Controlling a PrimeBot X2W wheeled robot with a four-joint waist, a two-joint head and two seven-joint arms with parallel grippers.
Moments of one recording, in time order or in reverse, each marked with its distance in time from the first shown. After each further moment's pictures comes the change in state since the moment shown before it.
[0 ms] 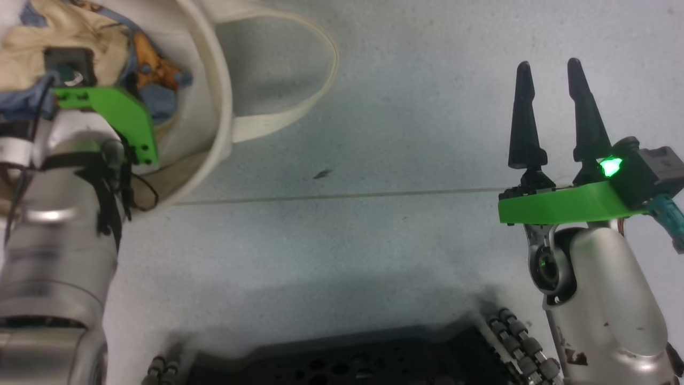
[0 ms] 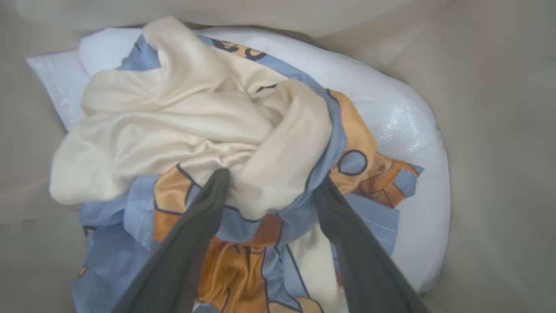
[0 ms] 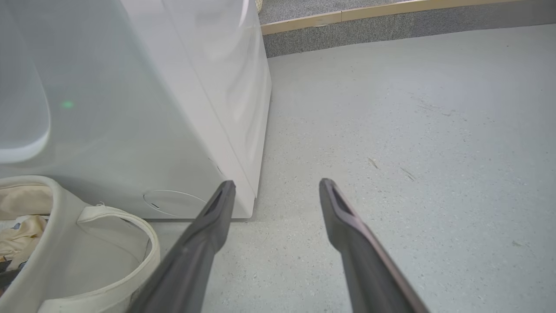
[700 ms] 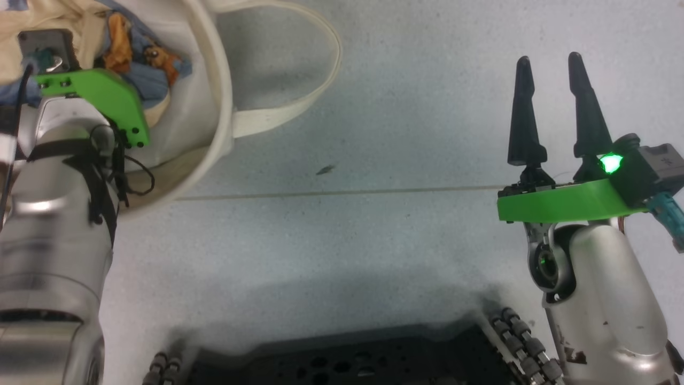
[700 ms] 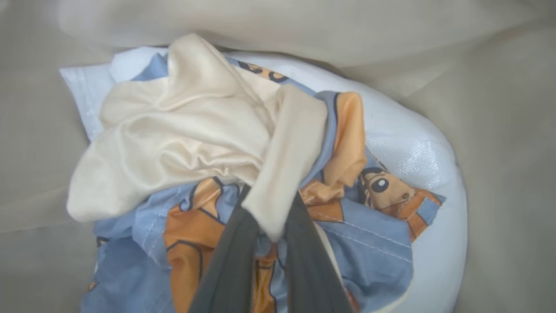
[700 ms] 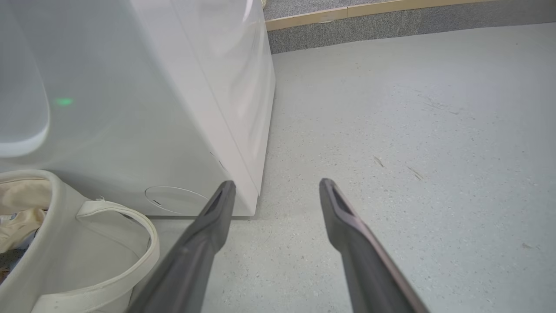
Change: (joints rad) left arm -0.034 0.007 0.006 0.003 -0.054 0.028 -0.058; right arm -0.007 0.000 0.004 -0.010 -0.010 0.000 0.000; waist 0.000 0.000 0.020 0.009
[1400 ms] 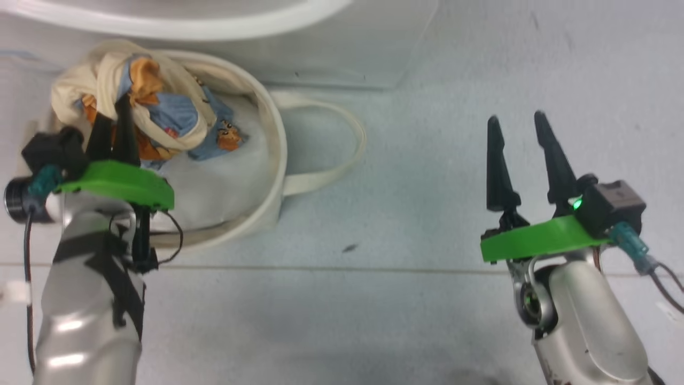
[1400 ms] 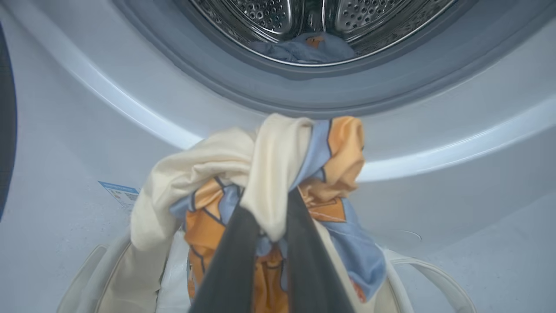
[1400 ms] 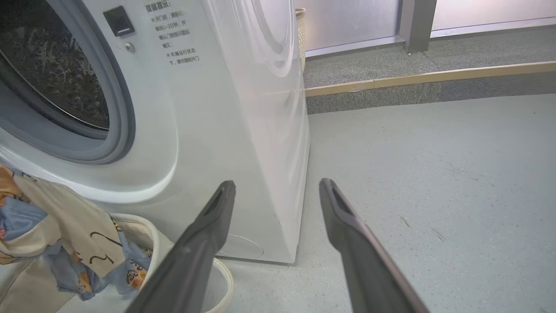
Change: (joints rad) left arm 0.450 -0.043 0.137 -0.591 -0.033 -0.119 -0.174; right arm 0.077 -0.001 0.039 0.082 0.001 0.000 0.000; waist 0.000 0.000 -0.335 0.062
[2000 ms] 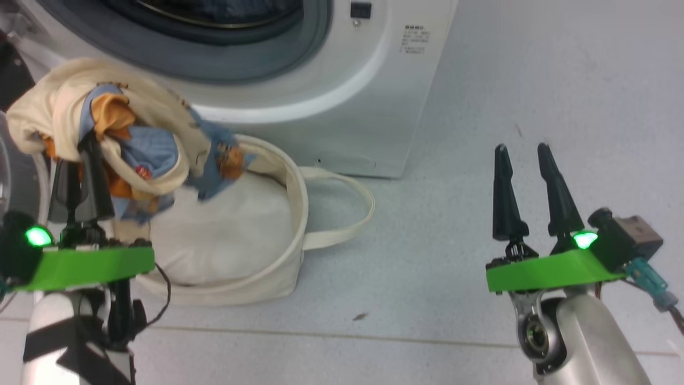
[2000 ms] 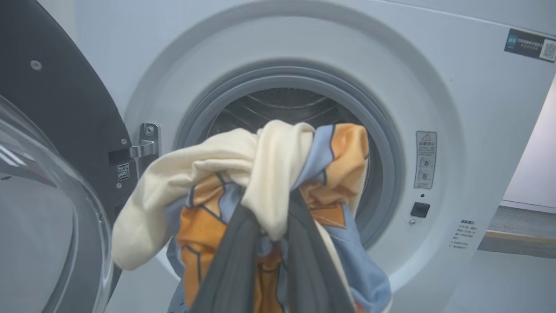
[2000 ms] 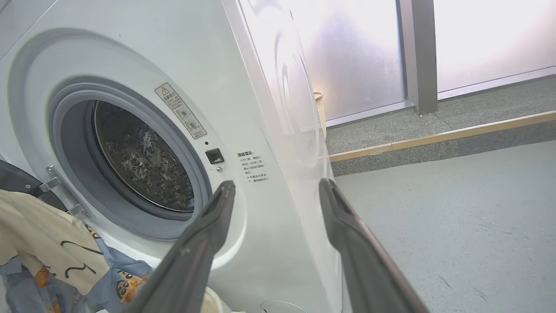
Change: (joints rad) left arm 0.369 -0.080 0.158 -0.606 0.007 -0.166 -0.001; right arm 0.124 0.000 0.013 -0.105 0.130 0.000 0.000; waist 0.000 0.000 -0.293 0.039
